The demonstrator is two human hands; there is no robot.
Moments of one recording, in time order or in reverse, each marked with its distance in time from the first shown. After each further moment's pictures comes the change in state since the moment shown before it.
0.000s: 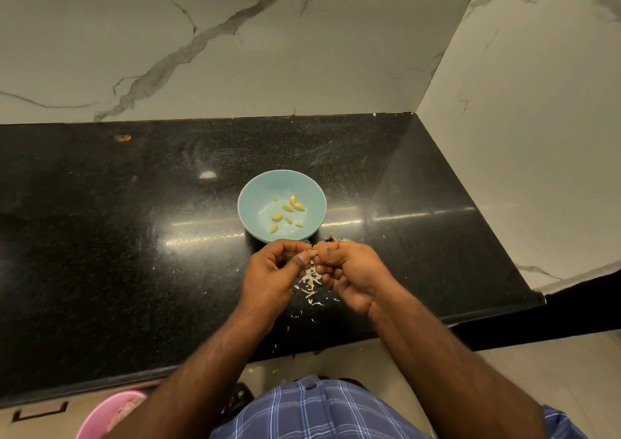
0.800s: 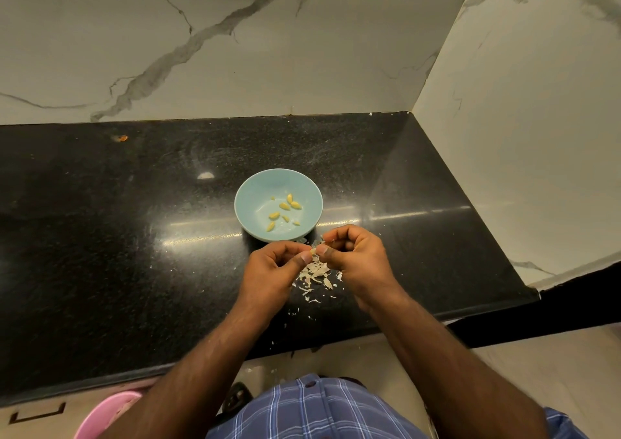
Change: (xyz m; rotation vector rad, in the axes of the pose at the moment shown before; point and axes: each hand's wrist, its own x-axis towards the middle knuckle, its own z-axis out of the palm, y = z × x) left_hand -0.004 0.009 0.004 0.119 -0.012 -0.019; right_hand -0.003 0.005 -0.013 -0.268 0.098 -0.426
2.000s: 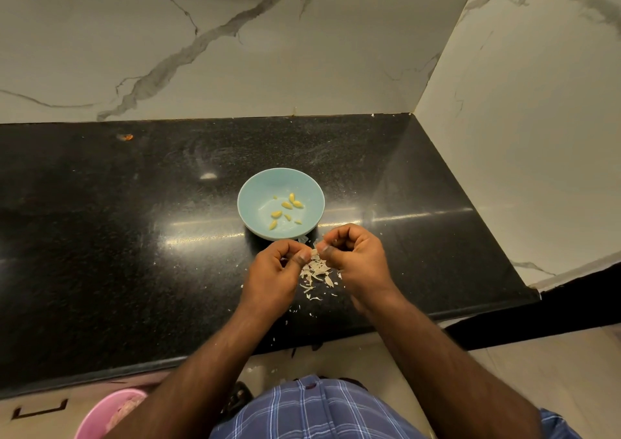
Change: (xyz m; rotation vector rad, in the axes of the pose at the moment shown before) left_hand -0.003 -0.008 0.001 0.173 0.043 0.080; right_hand -0.002 0.009 0.004 0.045 0.012 -0.098
